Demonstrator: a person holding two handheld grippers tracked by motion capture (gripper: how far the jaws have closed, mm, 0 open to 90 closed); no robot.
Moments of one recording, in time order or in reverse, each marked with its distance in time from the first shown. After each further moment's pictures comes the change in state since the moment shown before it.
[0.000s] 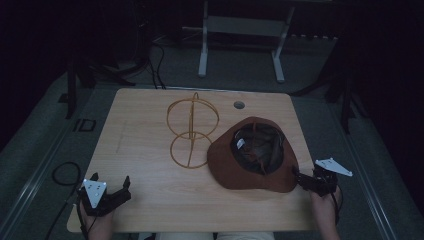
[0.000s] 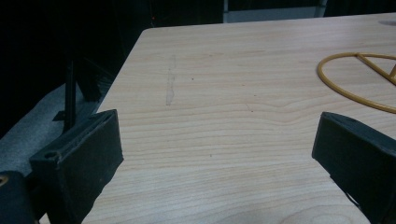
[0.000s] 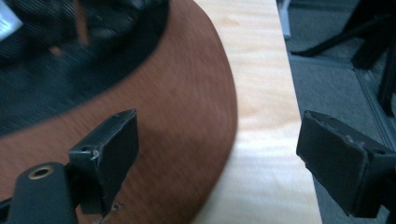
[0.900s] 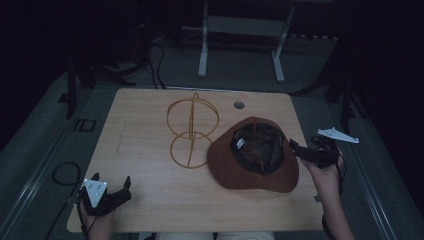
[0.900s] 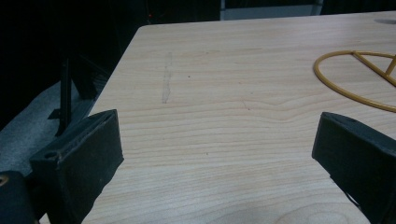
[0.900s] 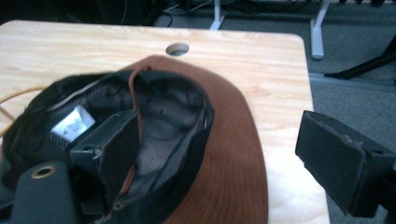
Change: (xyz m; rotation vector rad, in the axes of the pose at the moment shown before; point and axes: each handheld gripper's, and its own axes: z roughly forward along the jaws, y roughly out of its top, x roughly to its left) left arm 0.000 0.000 0.001 0.007 -0.014 -0.004; right arm 0.006 0.090 0.000 -0.031 0.100 0.028
